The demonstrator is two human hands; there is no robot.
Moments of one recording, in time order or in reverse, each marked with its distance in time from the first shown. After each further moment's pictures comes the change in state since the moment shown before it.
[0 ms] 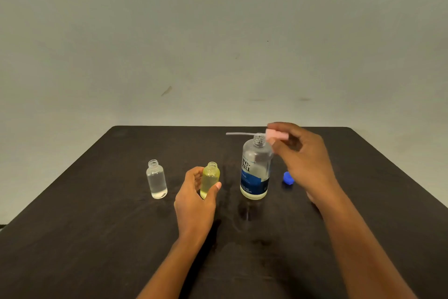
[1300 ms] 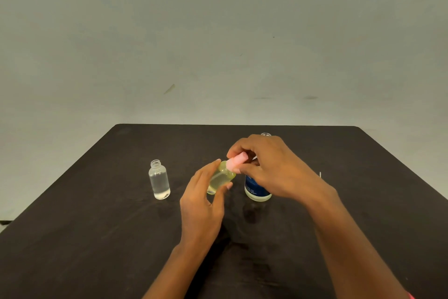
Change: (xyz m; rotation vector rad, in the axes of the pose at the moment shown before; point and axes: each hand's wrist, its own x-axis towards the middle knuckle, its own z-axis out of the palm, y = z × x) left_hand -0.001 0.002 -0.003 0.032 0.029 0.463; right_hand 0.001 -0.030 0.035 -0.579 -0.539 -0.224
